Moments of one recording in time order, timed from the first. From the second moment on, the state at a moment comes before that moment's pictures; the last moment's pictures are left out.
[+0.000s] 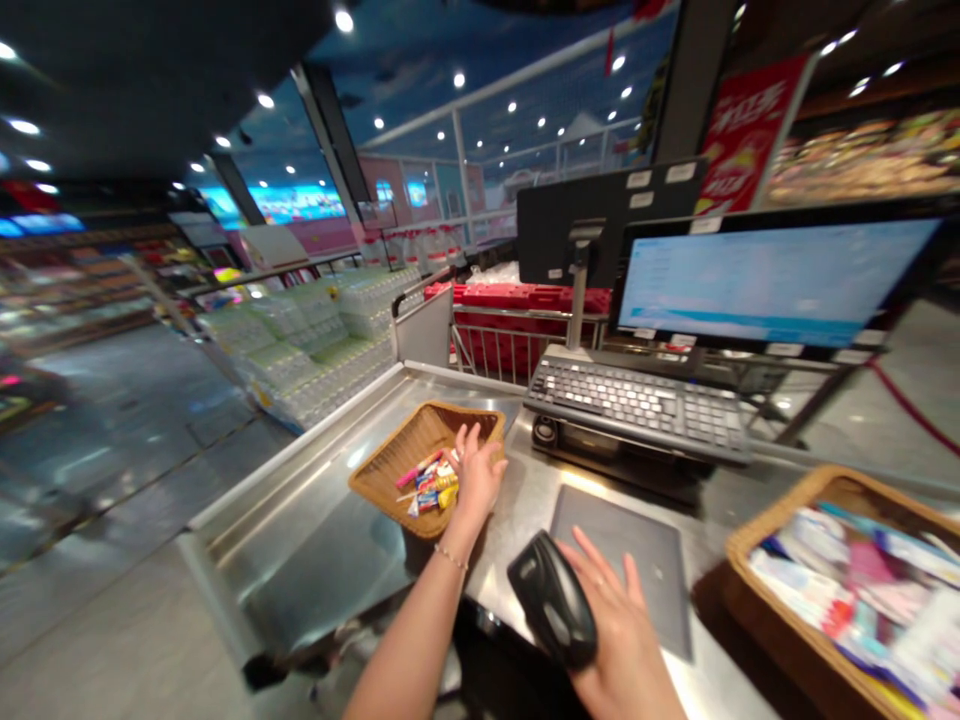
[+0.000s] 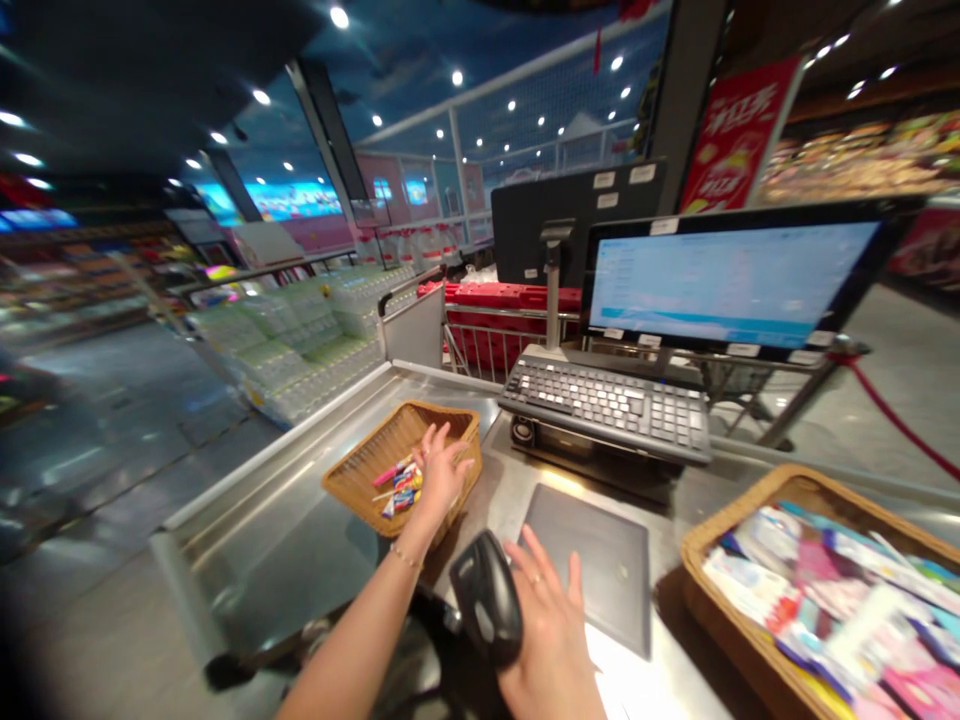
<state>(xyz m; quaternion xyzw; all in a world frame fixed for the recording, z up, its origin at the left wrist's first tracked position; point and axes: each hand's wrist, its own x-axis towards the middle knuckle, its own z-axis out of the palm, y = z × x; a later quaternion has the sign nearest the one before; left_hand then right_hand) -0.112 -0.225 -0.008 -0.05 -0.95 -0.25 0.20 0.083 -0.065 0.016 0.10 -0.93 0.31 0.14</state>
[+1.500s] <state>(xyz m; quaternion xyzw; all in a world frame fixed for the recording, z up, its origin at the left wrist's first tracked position) -0.103 -0.138 -0.012 -0.15 -0.94 -0.28 0.12 0.095 -0.036 0.013 -0.01 -0.94 0.32 0.15</state>
